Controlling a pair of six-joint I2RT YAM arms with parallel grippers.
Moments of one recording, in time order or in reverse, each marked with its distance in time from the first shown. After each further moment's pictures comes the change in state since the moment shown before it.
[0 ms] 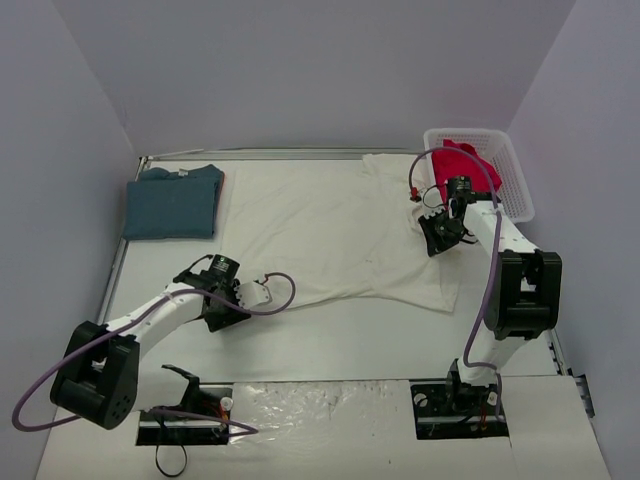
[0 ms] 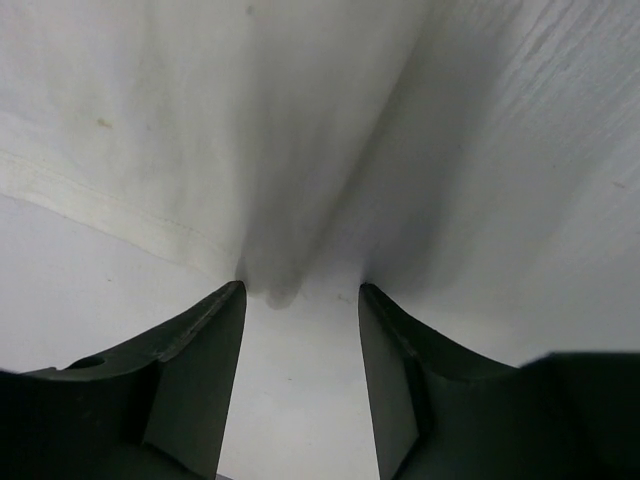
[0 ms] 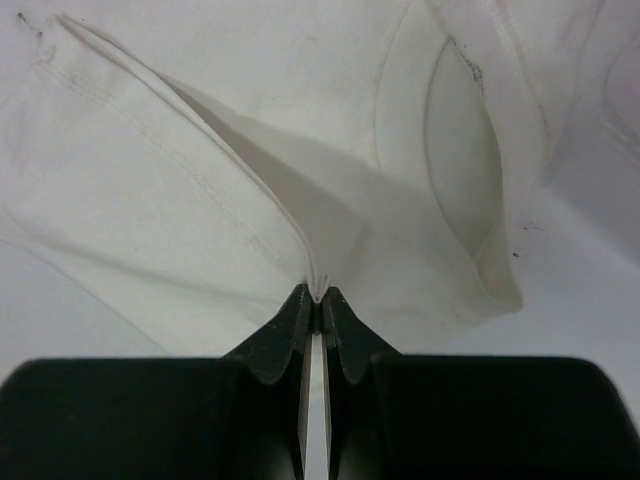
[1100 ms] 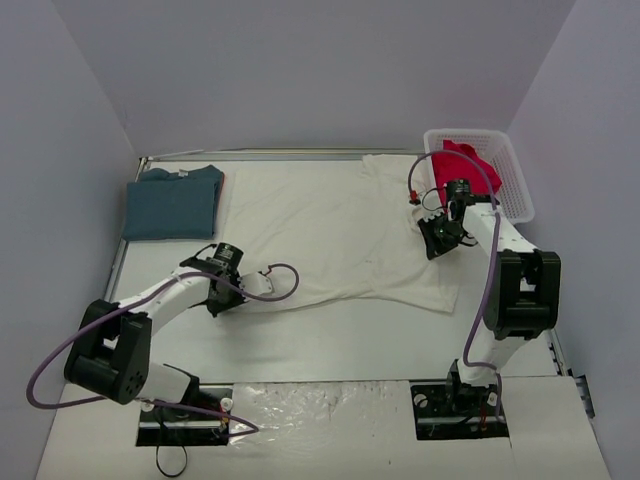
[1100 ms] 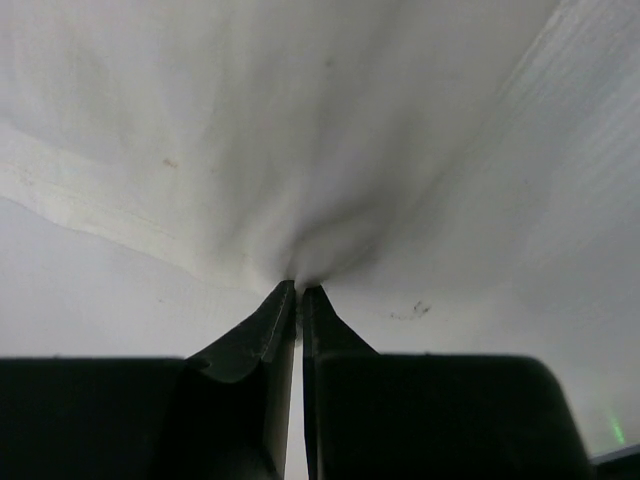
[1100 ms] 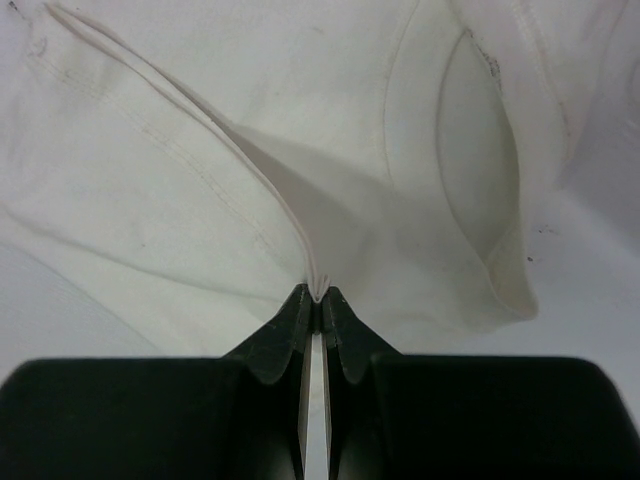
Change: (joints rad) left arm 0.010 0.143 0.101 0.008 -0.021 0.042; right arm 0.000 0.009 -0.020 0.012 -0.006 -0.003
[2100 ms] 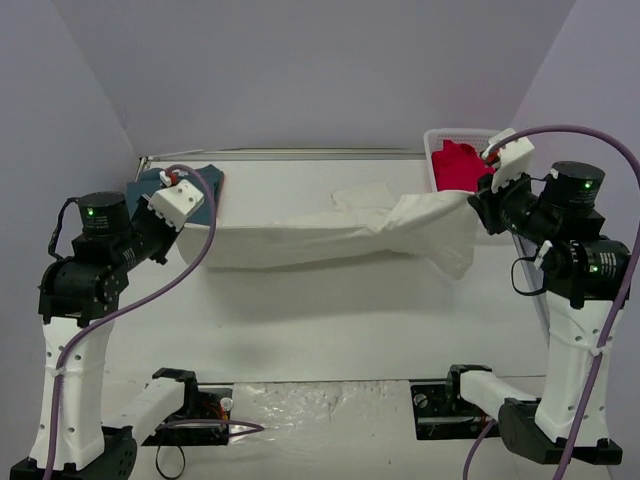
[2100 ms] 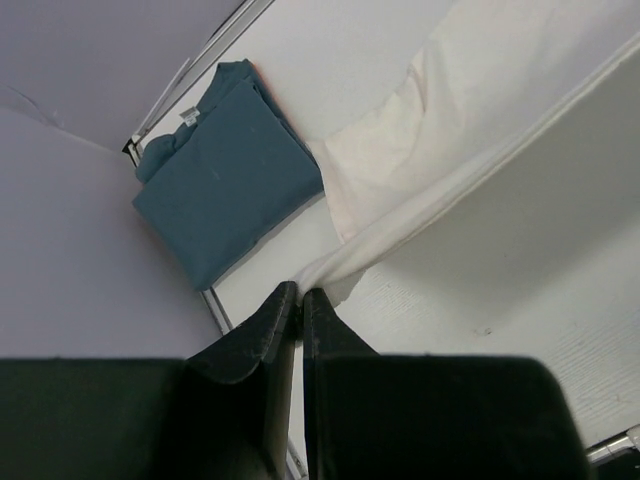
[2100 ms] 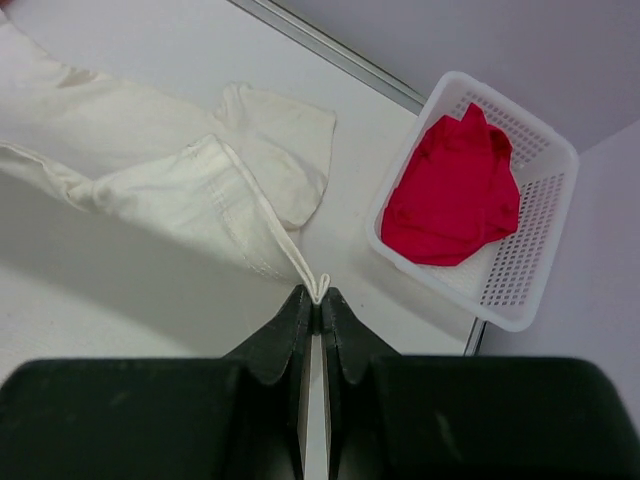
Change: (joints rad) left arm 0.261 -0.449 0.768 -0.421 0.225 -0.245; right arm -0.006 -0.637 0.498 -0.305 -0.116 0.074
